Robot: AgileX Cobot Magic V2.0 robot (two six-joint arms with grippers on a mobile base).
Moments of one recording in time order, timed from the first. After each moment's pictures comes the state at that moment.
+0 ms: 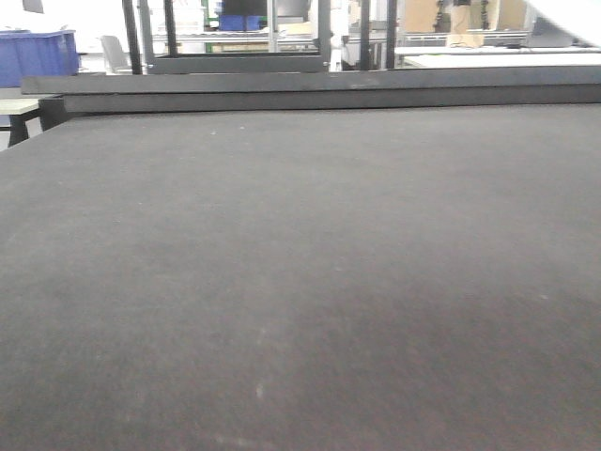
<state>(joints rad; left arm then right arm) -0.05 -0.02 0.03 -0.04 0.12 0.03 0.38 0.16 -0.39 0.21 0.12 -0.25</state>
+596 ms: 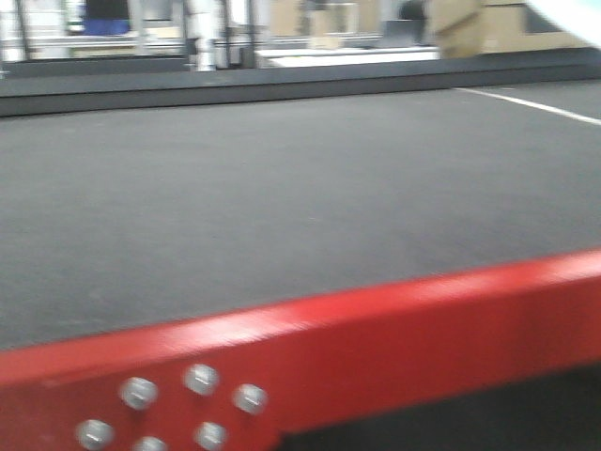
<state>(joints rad) -0.05 -0.02 0.03 -0.04 0.12 0.03 0.38 0.16 -0.39 0.21 0.12 -0.25</state>
